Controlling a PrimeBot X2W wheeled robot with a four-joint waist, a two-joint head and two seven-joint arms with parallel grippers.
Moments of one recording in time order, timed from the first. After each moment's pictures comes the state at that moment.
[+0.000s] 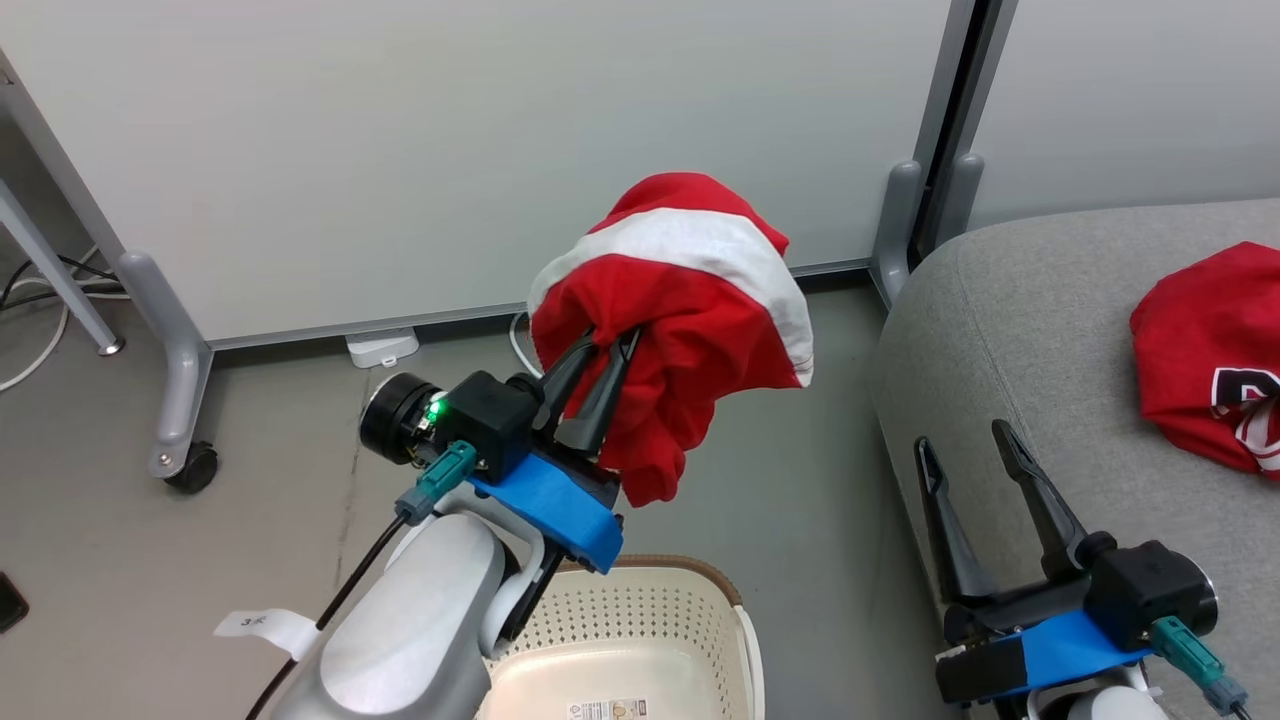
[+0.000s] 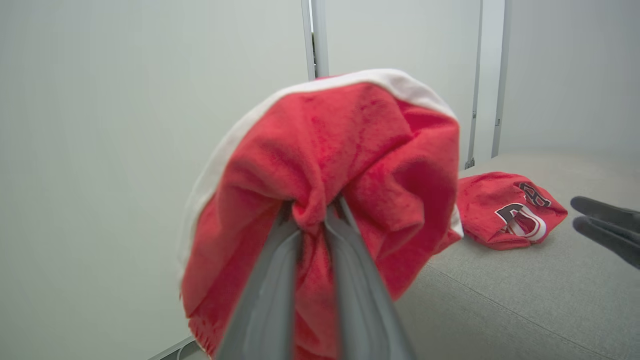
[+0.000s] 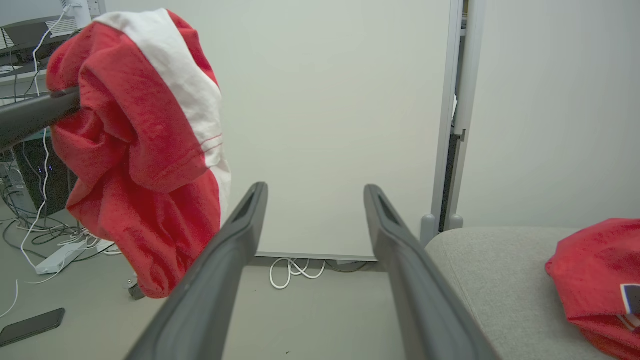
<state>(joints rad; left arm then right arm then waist) -0.52 0.13 -0.61 0.44 -0.38 -0.11 -0.26 -0.07 -0.05 0.07 0.11 0.11 0.13 -0.26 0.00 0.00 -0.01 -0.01</state>
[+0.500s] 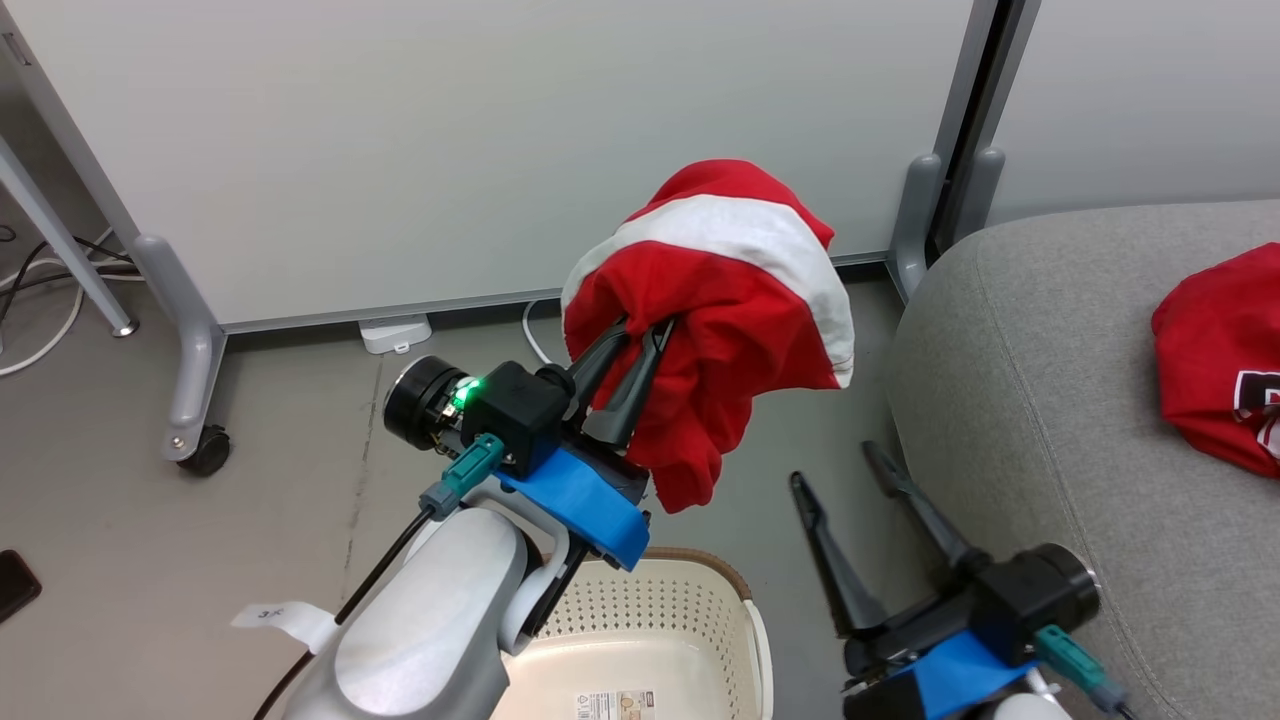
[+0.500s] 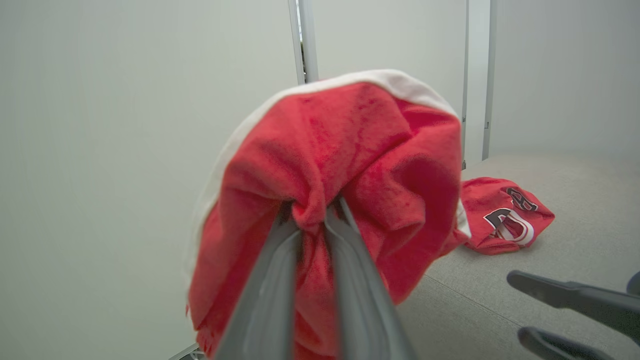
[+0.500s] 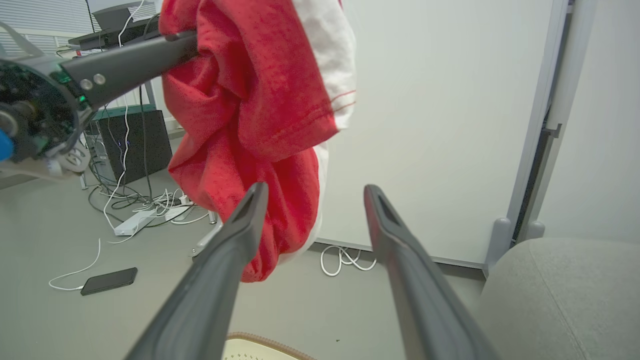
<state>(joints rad) -0.53 0.13 -0.64 0.37 -0.38 -0.09 -0.22 -0.09 -0.05 0.25 0.14 0.11 0.13 -0.26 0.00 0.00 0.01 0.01</state>
